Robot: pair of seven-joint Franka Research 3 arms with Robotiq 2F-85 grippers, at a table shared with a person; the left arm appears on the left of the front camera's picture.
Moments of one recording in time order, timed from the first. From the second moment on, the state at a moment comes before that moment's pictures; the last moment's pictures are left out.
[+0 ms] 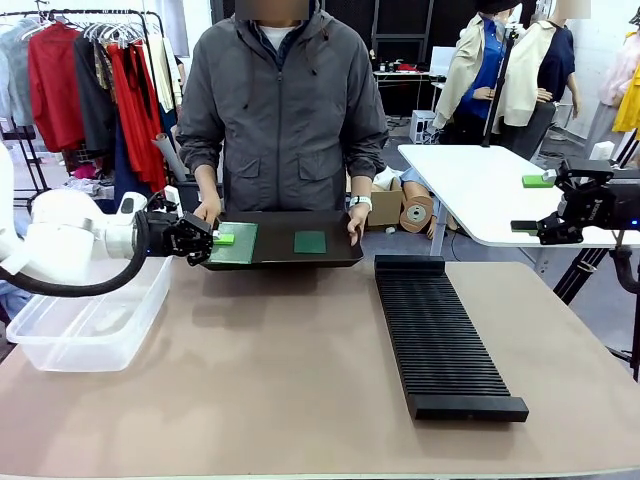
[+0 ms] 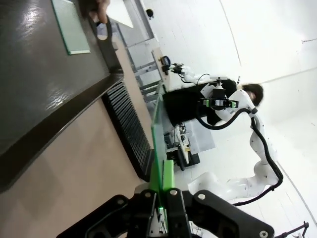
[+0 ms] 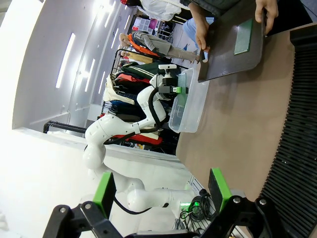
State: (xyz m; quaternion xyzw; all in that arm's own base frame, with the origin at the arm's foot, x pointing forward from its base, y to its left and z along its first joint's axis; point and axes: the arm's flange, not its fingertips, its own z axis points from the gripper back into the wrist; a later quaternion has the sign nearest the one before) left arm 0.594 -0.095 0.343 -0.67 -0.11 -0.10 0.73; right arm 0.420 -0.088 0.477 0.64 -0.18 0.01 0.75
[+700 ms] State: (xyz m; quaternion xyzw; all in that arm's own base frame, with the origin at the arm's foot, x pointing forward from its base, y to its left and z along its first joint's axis) left arm 0.587 0.012 0.436 -0.51 -0.05 -0.09 0.86; right arm 0.420 -0.088 0.477 0.64 -0.18 0.01 0.75
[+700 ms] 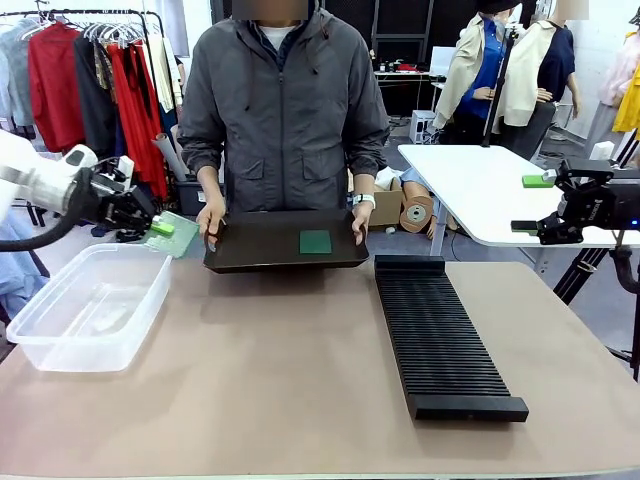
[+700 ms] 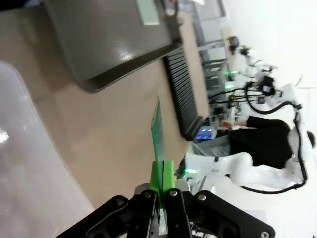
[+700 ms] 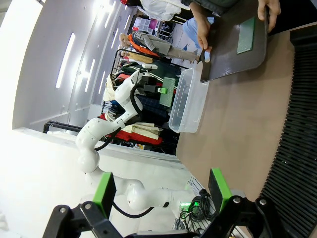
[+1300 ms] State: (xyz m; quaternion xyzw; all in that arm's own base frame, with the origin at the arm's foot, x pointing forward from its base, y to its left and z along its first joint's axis) left arm 0.577 0.058 0.486 -0.30 -0.09 -0.10 0.94; right arm 0.420 -0.088 0.477 0.64 -0.18 0.01 0.75
